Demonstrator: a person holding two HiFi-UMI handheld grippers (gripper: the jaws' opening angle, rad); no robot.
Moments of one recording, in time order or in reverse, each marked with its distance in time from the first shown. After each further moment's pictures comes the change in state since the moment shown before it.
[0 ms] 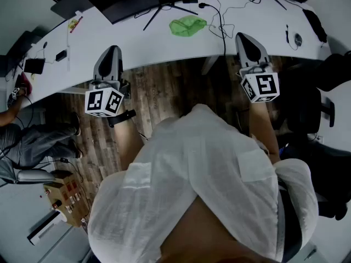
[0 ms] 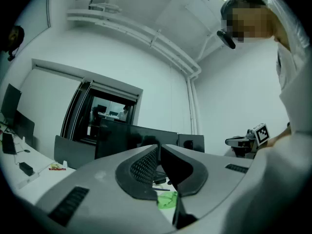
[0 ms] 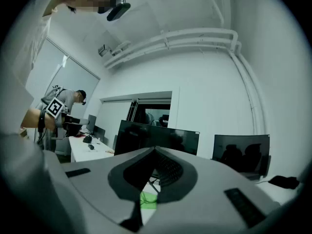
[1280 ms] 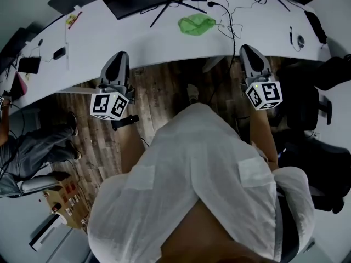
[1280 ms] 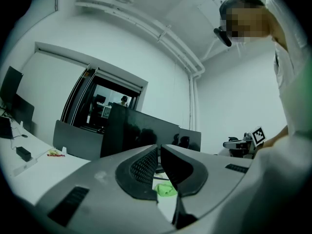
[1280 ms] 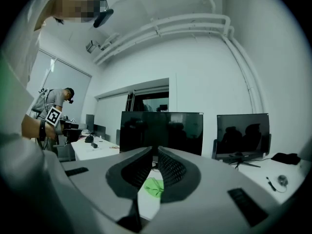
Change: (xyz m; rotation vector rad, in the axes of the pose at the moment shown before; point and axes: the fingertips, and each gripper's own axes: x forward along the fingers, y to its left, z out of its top) left arm -0.023 0.055 -0.050 -0.089 0.061 -0.036; right arm 0.018 0.042 -0.049 0.126 0.116 -0.003
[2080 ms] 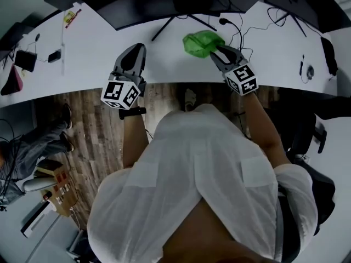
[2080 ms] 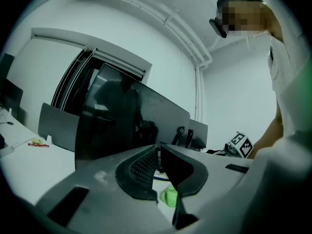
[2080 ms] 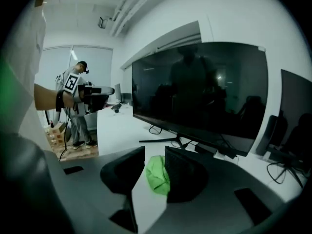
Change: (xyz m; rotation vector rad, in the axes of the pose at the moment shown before) left arm 0.160 0.040 -0.066 -0.031 0.080 0.000; right arm 0.210 -0.002 -0.127 -0.133 0.385 0.436
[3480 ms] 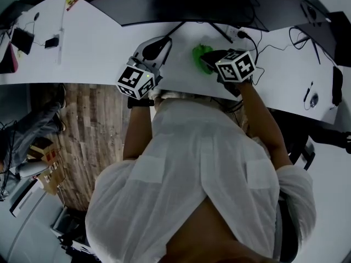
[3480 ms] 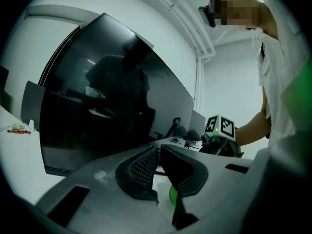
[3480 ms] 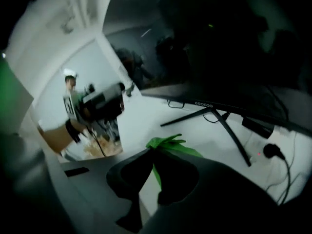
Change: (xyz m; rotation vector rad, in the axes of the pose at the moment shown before) left arm 0.091 0.029 -0.051 -0.049 0.117 -0.090; right arm 0.118 0.026 -0.004 0.274 0.470 0.434
